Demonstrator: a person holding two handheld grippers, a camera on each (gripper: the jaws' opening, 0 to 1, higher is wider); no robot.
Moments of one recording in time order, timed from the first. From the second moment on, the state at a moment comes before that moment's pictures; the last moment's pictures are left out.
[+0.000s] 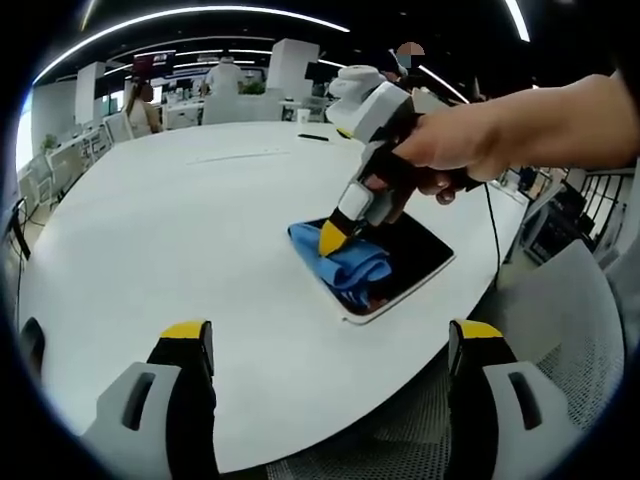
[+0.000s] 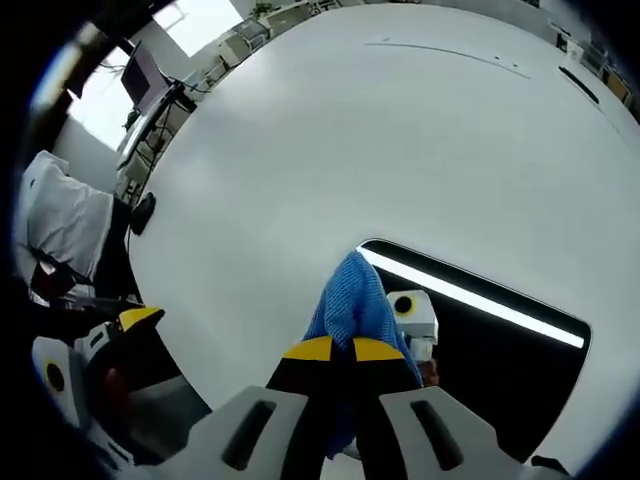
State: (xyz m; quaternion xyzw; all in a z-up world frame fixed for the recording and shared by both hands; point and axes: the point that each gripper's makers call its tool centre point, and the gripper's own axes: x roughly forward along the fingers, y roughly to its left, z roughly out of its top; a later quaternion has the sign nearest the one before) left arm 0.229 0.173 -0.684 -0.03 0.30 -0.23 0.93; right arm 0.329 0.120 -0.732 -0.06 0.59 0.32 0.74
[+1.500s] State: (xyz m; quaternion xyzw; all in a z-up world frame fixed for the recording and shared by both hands) left arm 0.229 0.175 -0.688 -0.02 0.31 -0.23 0.92; right arm 0.341 0.055 -0.737 -0.06 0.59 0.29 0.75
